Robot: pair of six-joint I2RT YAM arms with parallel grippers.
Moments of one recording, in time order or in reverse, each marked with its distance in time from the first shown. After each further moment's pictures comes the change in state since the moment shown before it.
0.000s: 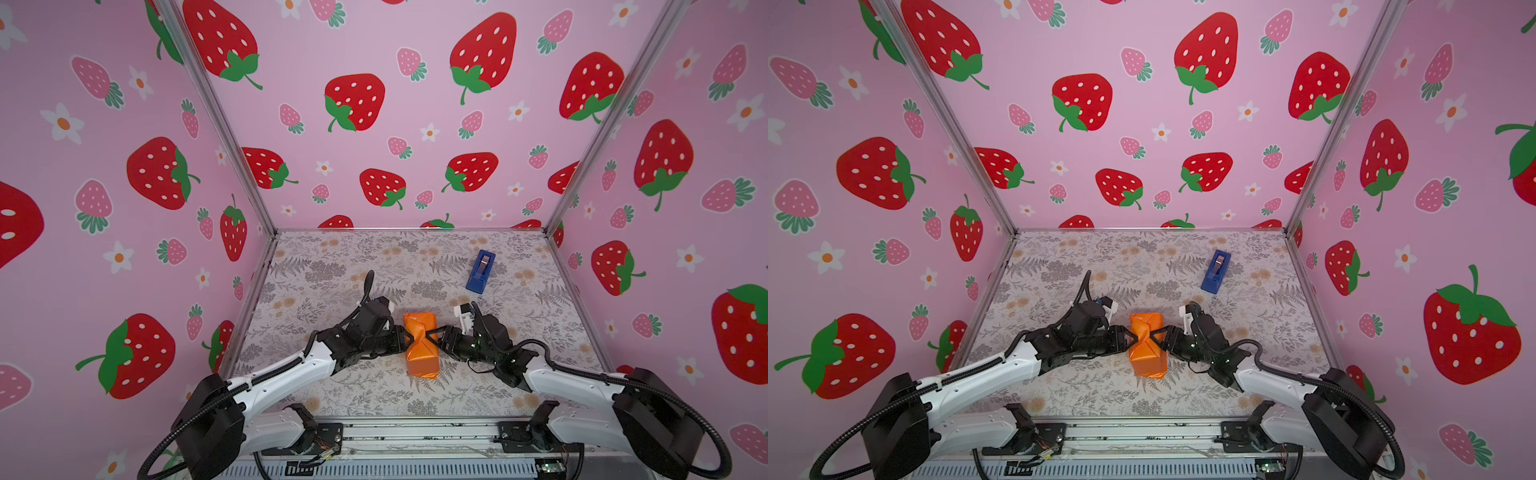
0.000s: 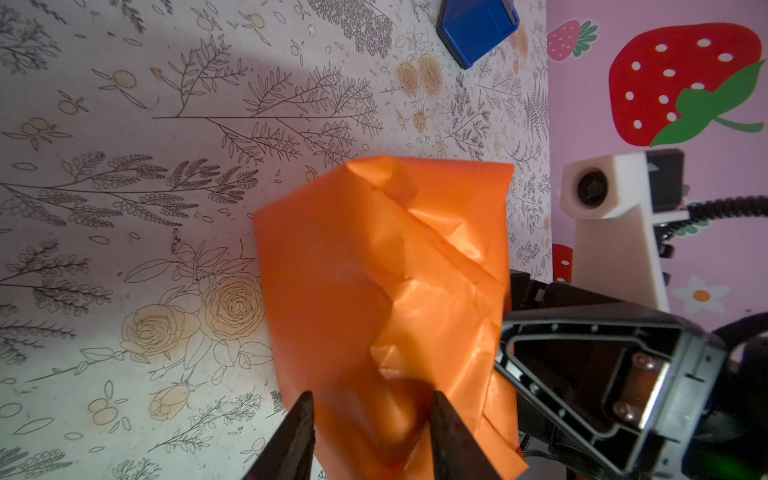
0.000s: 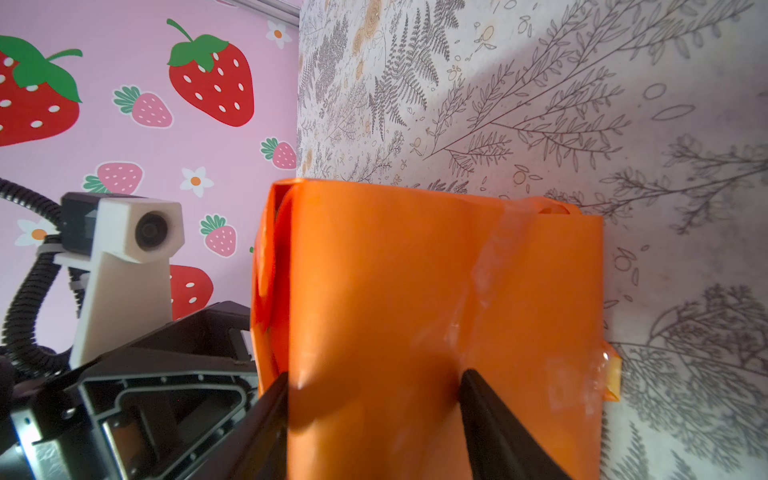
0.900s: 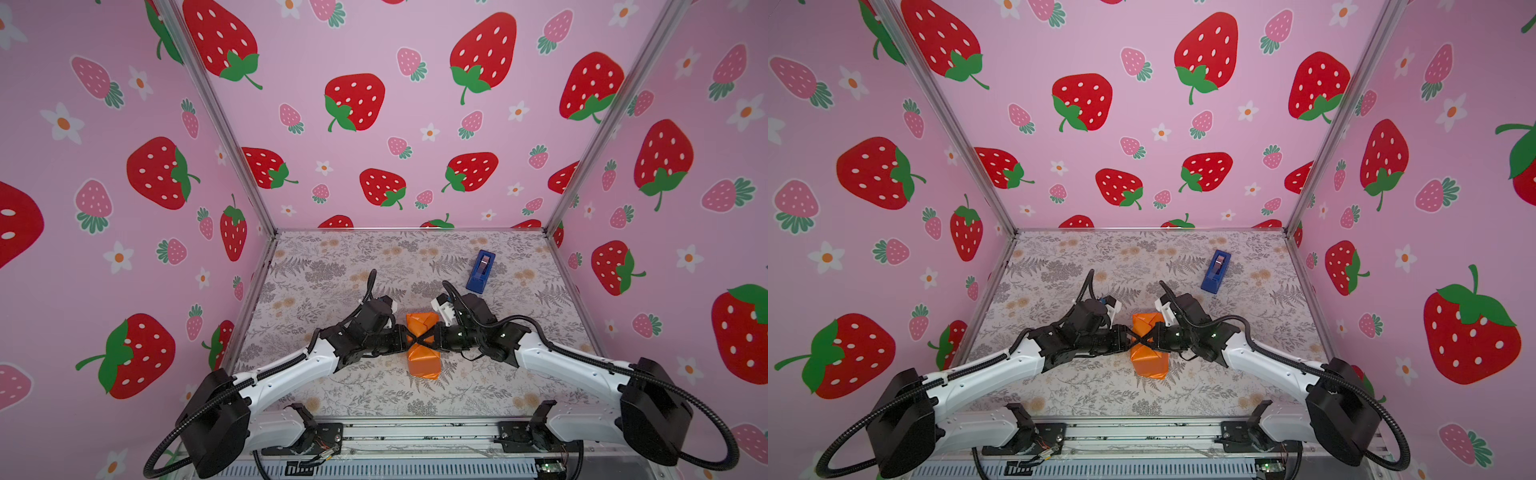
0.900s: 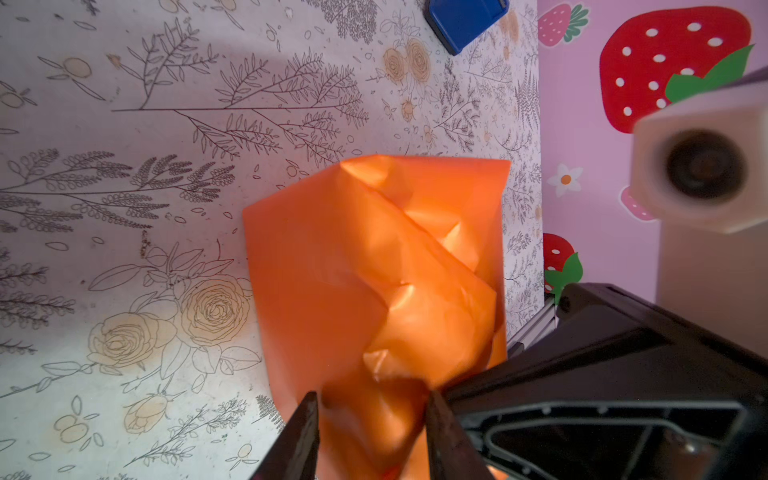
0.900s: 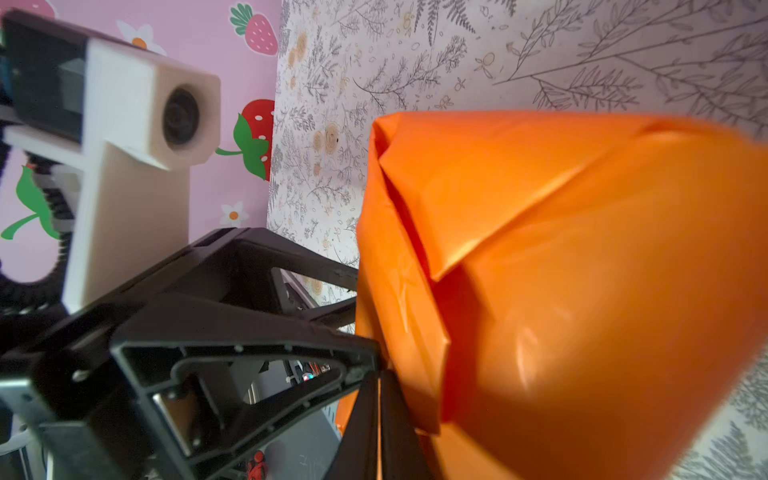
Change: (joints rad) left arm 0.006 0.032 0.012 0.013 0.039 0.024; right arm 0.040 0.089 0.359 -0.493 -0.125 -0.263
